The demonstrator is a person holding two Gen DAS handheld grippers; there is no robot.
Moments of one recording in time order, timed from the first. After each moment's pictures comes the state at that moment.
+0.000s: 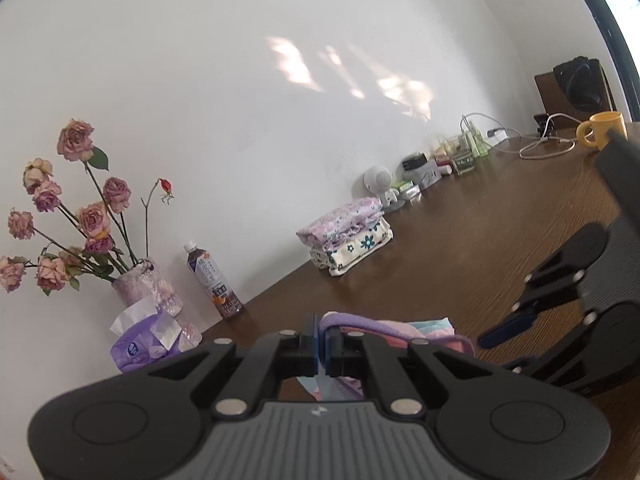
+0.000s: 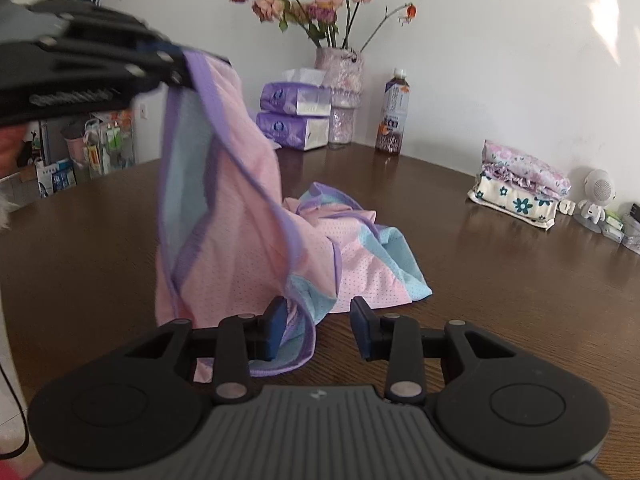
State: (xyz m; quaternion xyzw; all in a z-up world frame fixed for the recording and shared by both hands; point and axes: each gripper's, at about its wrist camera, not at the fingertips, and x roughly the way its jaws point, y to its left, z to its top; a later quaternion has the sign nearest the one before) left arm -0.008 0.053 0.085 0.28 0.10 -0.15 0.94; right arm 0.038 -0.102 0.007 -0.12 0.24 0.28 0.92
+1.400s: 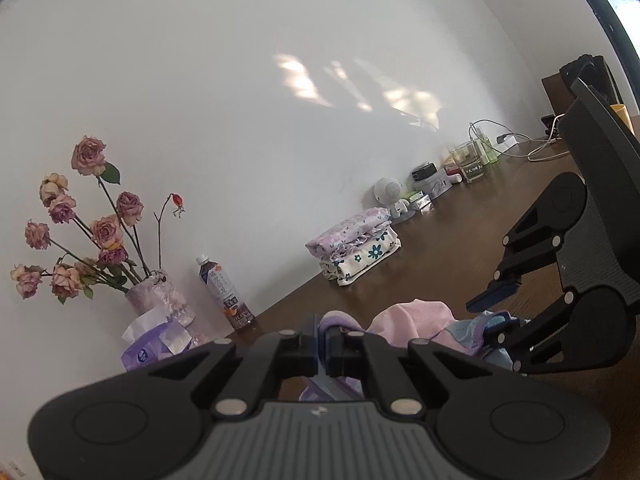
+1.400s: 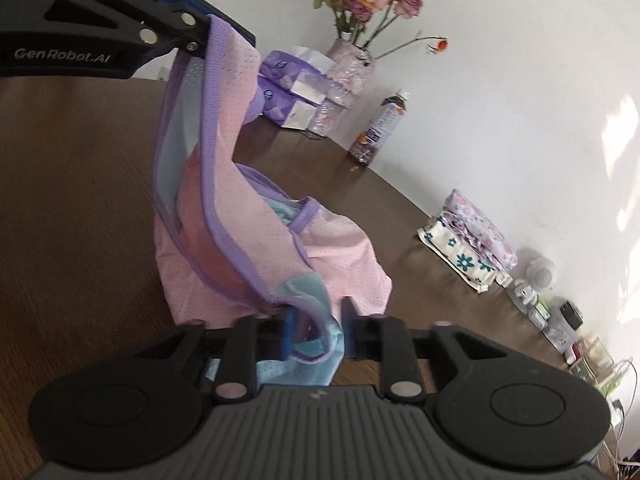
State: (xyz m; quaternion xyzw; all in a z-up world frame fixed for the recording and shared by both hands) left arm -0.020 0.039 0.056 0.29 0.07 -0.12 0.95; right arm 0.034 -0.076 0.007 -0.32 0.19 0.21 0.90
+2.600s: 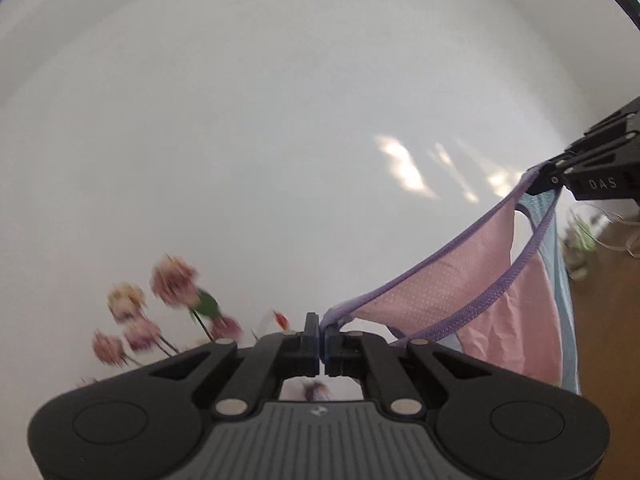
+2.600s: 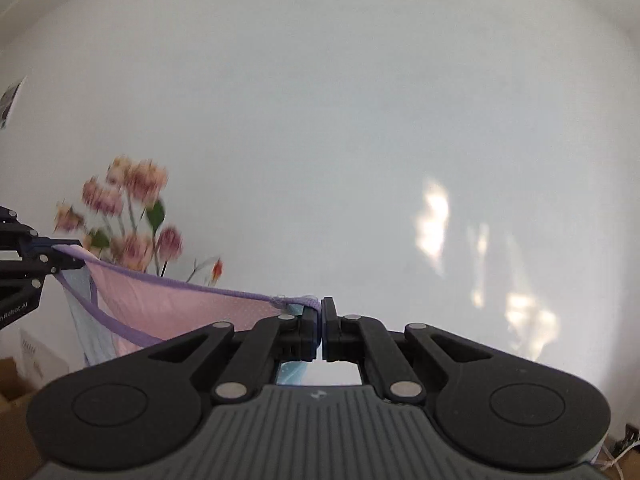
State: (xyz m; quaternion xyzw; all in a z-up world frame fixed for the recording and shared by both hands) left arm 0.077 0.054 0.283 0.27 -0.06 -0.03 0.96; right arm 0.092 -0.148 0.284 -0.06 -0.04 0.06 1.00
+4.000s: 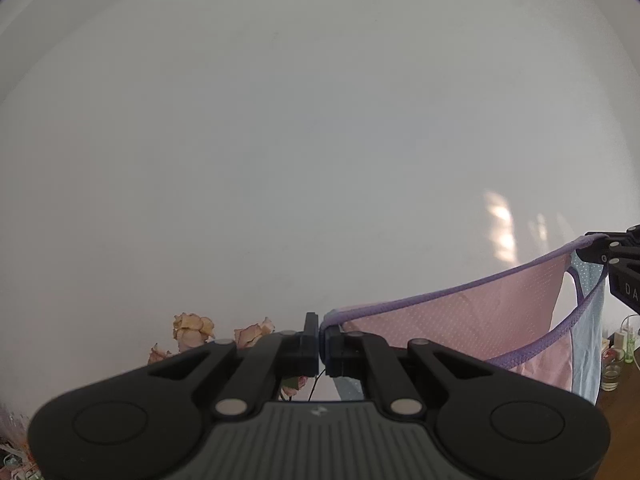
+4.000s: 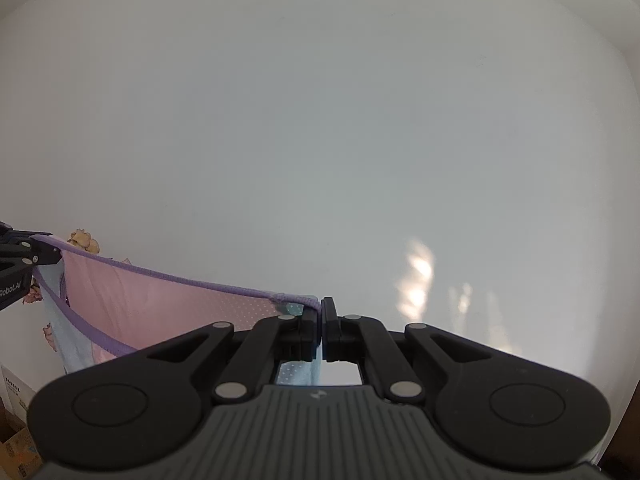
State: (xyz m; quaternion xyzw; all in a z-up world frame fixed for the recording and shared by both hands) left arm 0.132 0.019 0.422 0.14 0.02 0.03 0.99; right arm 0.170 -0.104 0.440 -0.06 -0.01 0.01 1.00
